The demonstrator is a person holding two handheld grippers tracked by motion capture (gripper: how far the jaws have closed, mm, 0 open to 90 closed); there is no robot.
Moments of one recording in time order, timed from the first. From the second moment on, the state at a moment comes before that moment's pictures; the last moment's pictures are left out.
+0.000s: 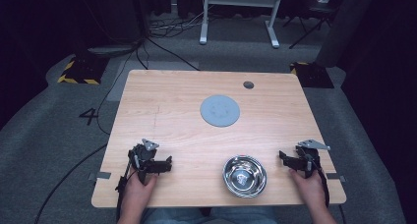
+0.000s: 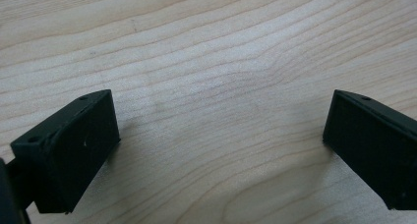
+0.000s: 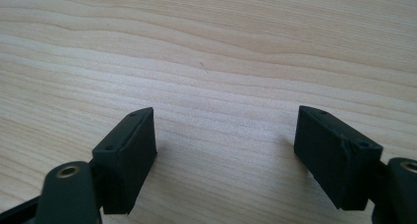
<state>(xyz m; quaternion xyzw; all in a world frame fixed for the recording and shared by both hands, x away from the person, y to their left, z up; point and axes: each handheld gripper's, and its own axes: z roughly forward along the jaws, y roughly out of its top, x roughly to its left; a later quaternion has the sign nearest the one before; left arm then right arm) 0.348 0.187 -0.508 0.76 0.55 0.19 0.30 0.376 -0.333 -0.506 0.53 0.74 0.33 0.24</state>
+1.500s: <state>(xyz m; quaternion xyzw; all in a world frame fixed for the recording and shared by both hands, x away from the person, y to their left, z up) 0.348 0.187 -0.508 0.76 0.55 0.19 0.30 0.364 -0.335 -0.471 0.53 0.74 0.36 0.22</state>
